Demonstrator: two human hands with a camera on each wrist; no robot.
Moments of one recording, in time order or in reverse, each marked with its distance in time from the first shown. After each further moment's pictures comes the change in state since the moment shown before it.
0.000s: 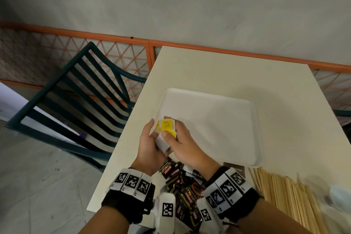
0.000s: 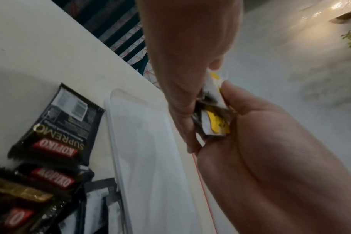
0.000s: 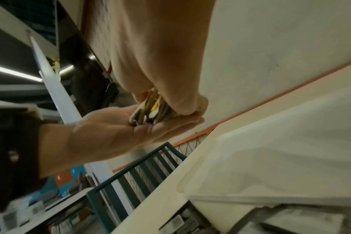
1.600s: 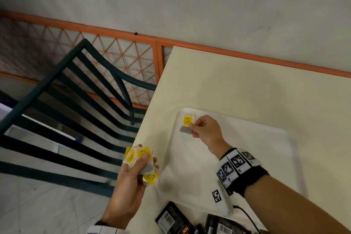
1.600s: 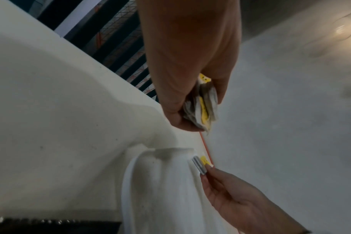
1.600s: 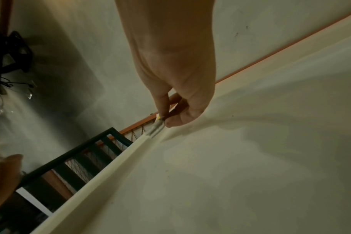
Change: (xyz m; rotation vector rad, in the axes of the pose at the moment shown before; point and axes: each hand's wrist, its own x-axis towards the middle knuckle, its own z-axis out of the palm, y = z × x) left_hand 0.086 0.043 -0.081 -0.014 0.242 0.170; right_hand 0.199 0.073 -0.034 0.220 0.340 0.433
